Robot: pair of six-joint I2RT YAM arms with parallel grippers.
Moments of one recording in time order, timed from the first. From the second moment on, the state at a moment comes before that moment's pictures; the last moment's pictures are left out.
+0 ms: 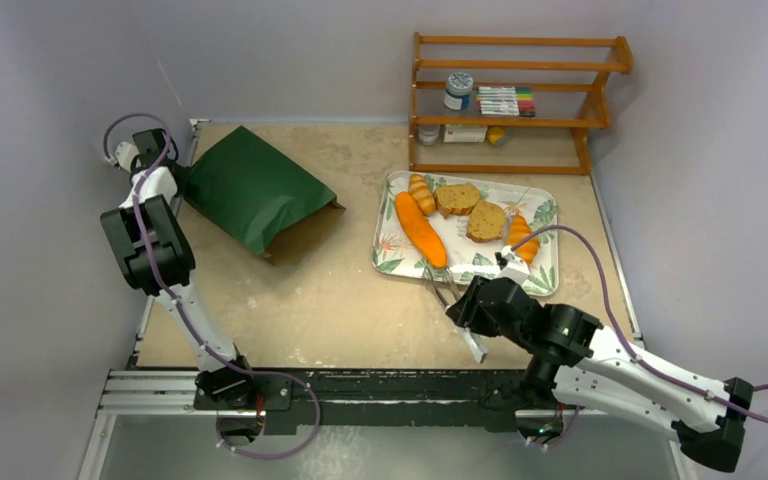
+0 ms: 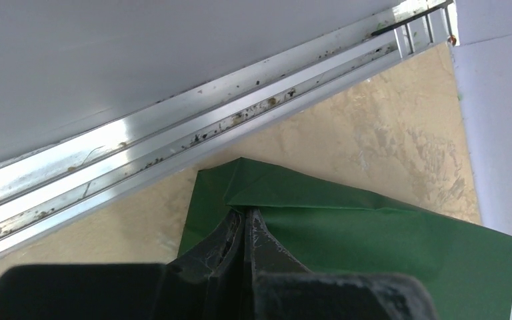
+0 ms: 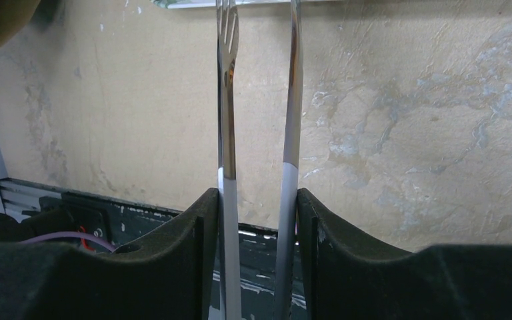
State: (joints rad) left arm 0.42 2.05 1.54 -0.26 -0.22 -0.80; right arm 1.01 0.65 0.60 -0.79 0.37 1.14
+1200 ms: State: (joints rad) left arm 0.43 2.14 1.65 -0.28 -0.12 -0.76; right arm 1.01 0.66 0.81 -0.92 0.35 1.06
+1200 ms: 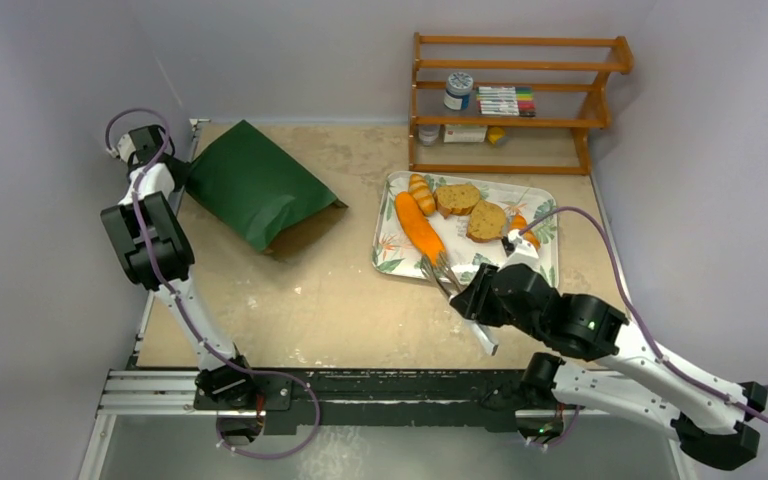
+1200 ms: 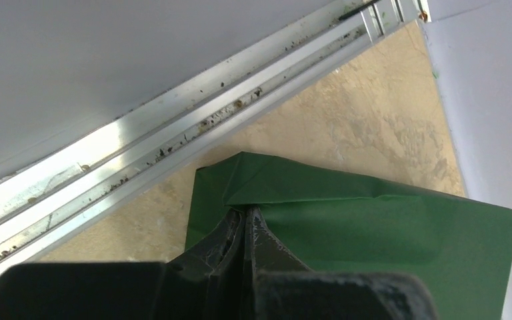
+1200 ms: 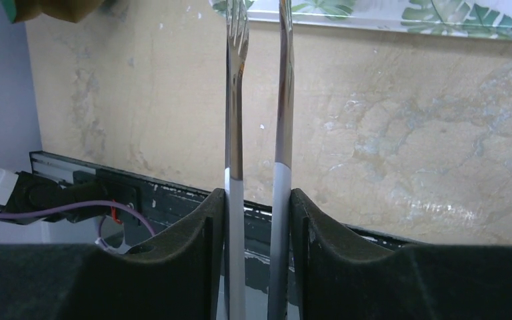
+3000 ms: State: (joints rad) left arm 0.17 0.95 1.03 -0.53 -0.51 -1.01; right arm 0.97 1.72 1.31 -0.29 0.32 0.52
